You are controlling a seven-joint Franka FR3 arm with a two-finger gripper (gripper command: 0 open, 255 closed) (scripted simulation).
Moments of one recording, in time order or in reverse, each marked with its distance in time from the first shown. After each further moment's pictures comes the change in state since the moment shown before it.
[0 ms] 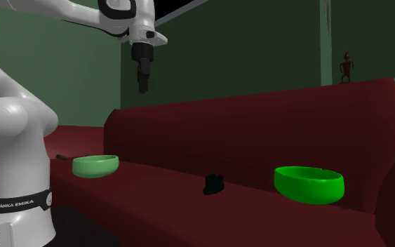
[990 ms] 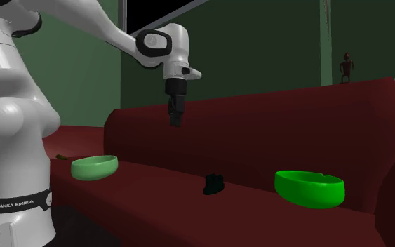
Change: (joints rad) arm -0.059 0.361 -0.033 -0.046 -0.055 0.368 -0.036
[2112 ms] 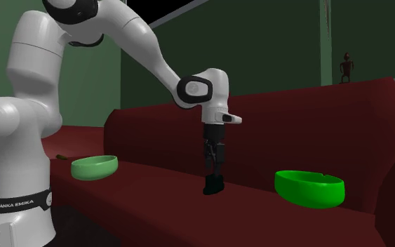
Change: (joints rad) arm -0.056 0.550 -0.047 0.192 -0.042 0.321 -0.014
